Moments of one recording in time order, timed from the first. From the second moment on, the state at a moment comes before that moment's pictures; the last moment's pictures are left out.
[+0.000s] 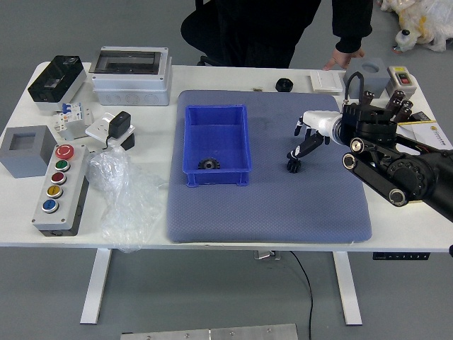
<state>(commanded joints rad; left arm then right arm) -0.10 0.16 -0.39 -0.28 0.62 -0.21 0.08 0.91 -0.32 0.54 0.93 -1.70 0.29 -0.39</state>
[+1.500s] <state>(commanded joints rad) -0.10 0.16 -0.39 -0.28 0.62 -0.21 0.08 0.87 -0.29 0.54 0.90 -1.69 0.29 -0.39</state>
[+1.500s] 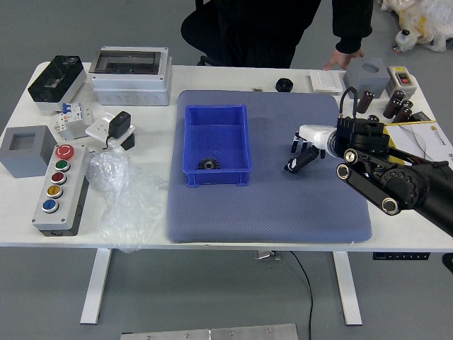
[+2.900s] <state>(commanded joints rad) -0.09 0.16 -0.39 -0.28 0.63 -0.21 0.08 0.86 -0.28 0.53 0.90 -1.71 0.27 -0.39</state>
